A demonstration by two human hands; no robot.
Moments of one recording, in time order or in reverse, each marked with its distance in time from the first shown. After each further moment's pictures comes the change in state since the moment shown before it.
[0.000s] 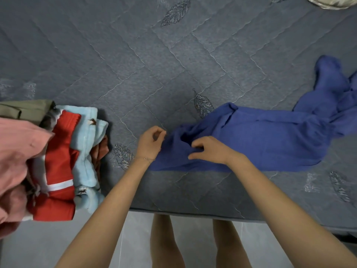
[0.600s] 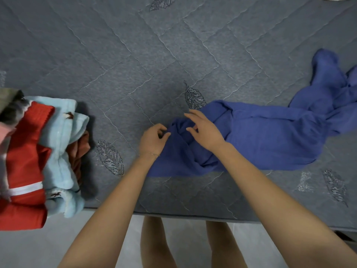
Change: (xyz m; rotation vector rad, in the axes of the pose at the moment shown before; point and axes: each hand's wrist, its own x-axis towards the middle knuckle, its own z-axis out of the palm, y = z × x) left_hand 0.021 -0.023 0.059 0.164 -0.009 -0.029; right_hand 0.036 0.034 -0.007 -0.158 0.324 0.069
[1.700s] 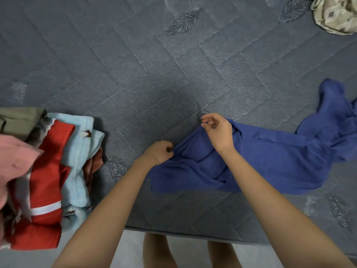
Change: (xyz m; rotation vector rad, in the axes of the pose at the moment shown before) left_hand 0.040 0.001 -0.042 0.305 -0.516 0.019; right_hand 0.045 -0.029 -0.028 0.493 0.411 0.193
